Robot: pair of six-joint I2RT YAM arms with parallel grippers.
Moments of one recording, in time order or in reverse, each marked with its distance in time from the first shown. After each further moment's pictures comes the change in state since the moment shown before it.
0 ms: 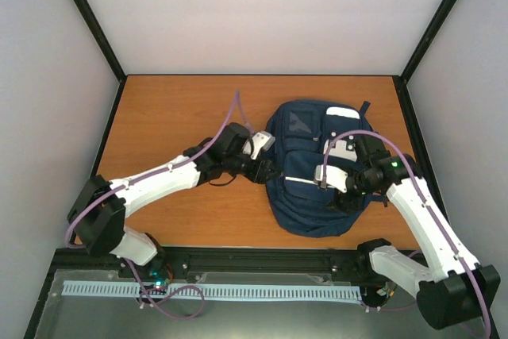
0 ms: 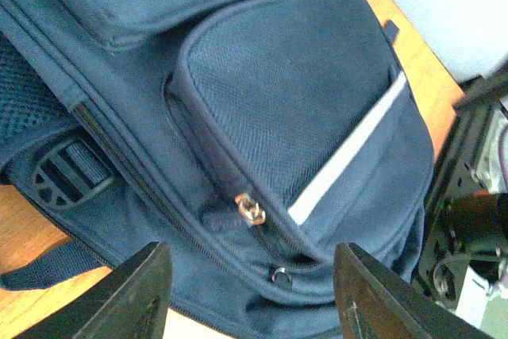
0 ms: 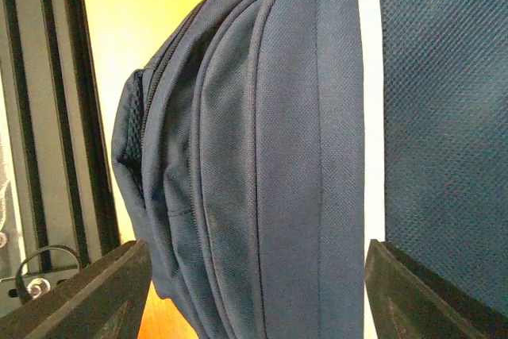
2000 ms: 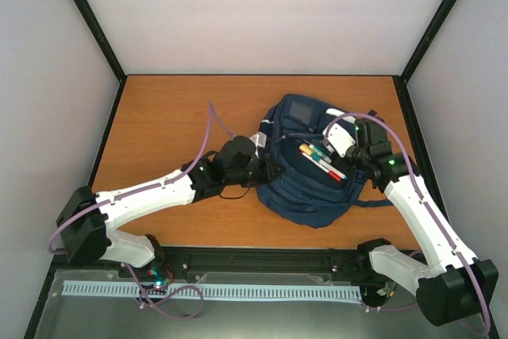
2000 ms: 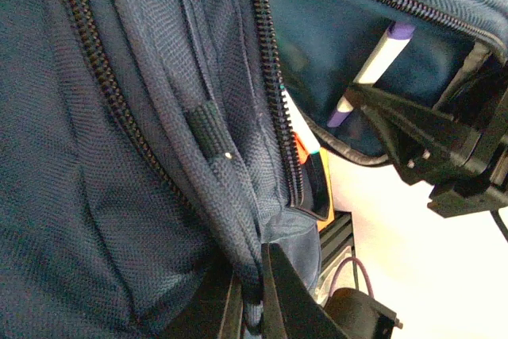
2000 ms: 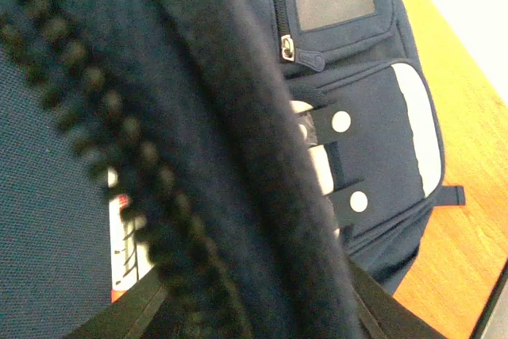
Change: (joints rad) left arm -0.163 -0.121 -0.089 0.193 -0.168 -0.745; right arm 0.001 0.056 0.000 0.496 0.387 0.412
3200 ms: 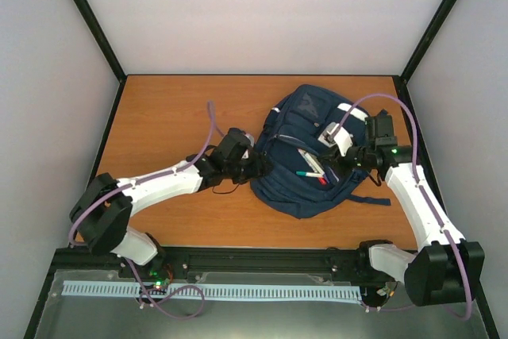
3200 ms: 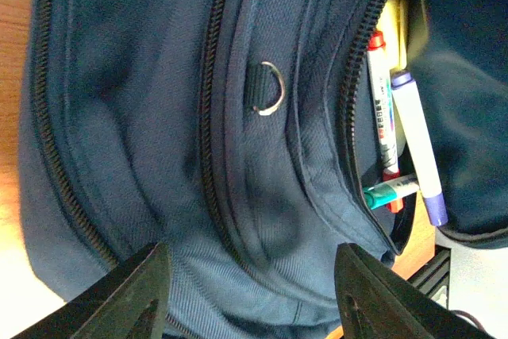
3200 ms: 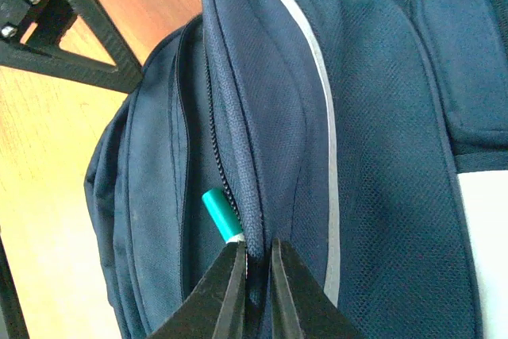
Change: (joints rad) left arm 0.162 0.101 -0.072 -0.049 0.035 0.091; right arm -0.178 0.108 -0.006 -0.043 -0.639 0.064
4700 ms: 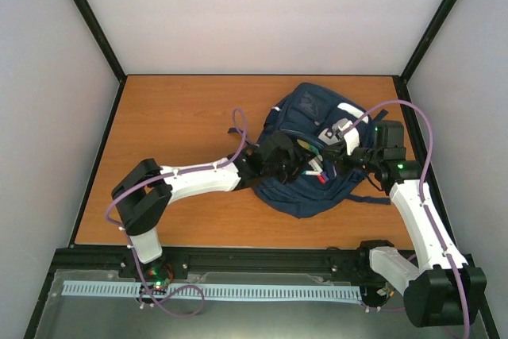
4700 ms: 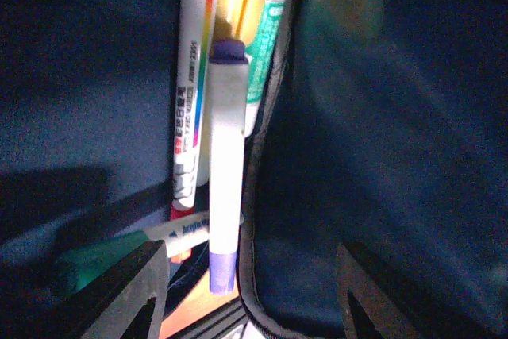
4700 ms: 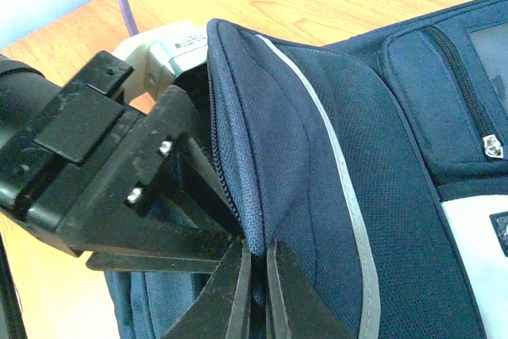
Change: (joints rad) left arm -0.193 0.302 0.281 0.237 -0.133 -0.621; right arm -0.033 -0.138 -0.103 0.199 -0.080 0.217
